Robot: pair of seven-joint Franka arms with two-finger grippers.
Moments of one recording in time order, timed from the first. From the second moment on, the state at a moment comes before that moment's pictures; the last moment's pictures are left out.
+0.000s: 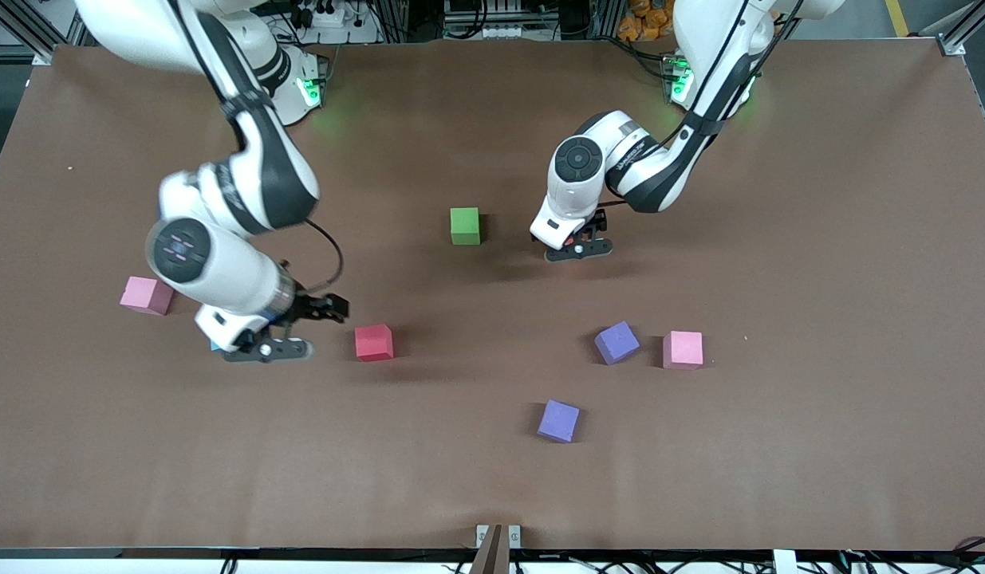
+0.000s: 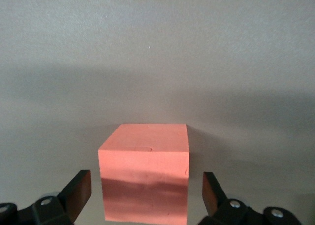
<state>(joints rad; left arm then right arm) -0.47 0.43 -0.30 -2.12 0.15 2.41 -0.99 0.36 0.48 -0.03 -1.63 0.10 2.08 0.26</state>
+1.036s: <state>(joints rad) -0.47 0.44 -0.32 -2.11 0.15 2.41 -0.99 0.41 0.68 -0.03 -1.61 0.10 2.27 0.33</state>
